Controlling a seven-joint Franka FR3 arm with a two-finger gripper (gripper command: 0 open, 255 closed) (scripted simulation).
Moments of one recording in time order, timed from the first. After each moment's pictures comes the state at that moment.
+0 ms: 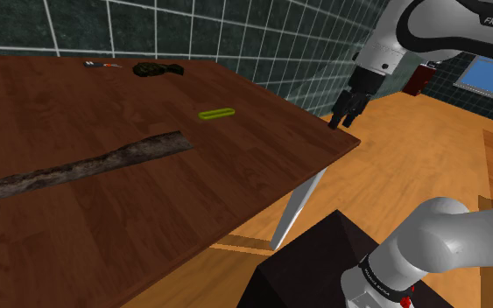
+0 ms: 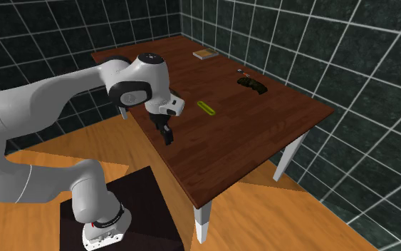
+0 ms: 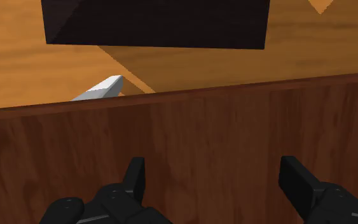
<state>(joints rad) -0.02 -0.75 0.00 -2.33 0.10 1.58 -0.06</state>
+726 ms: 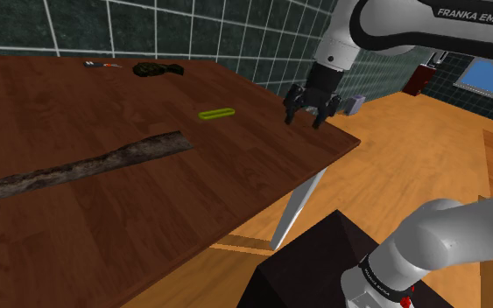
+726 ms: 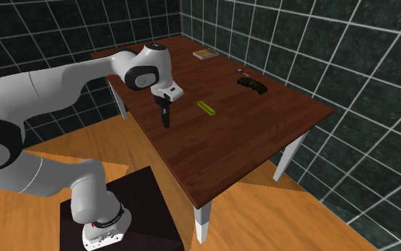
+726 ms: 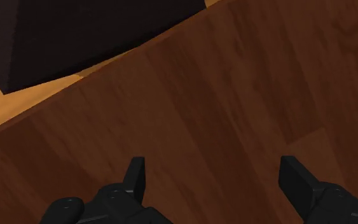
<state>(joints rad) -0.09 -0.57 0.27 -2.22 0.22 1.68 0.50</state>
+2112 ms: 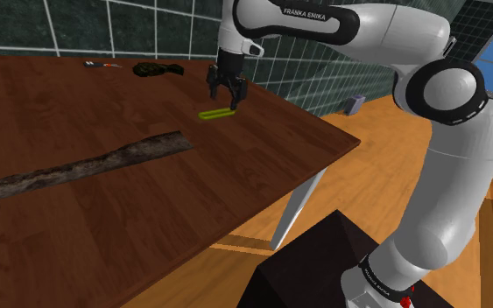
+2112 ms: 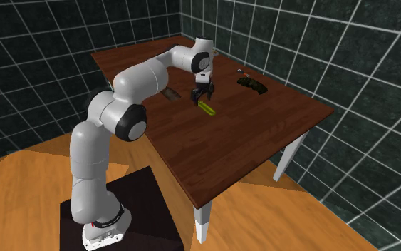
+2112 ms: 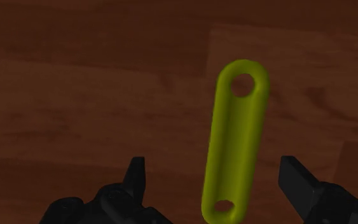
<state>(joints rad) -0.10 0.37 0.55 -1.34 -0.17 1.65 1.81</state>
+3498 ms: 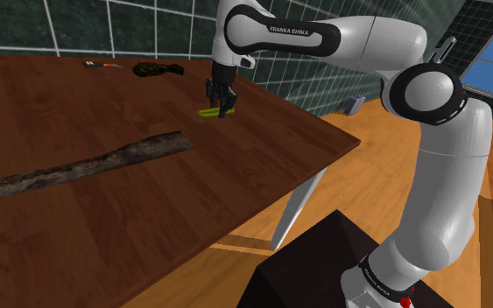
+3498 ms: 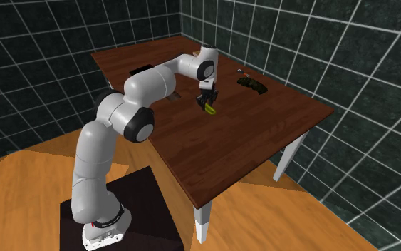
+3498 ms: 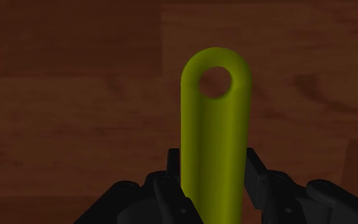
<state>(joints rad) -0.07 0.45 0.52 -1.32 -0.21 1.71 1.90</state>
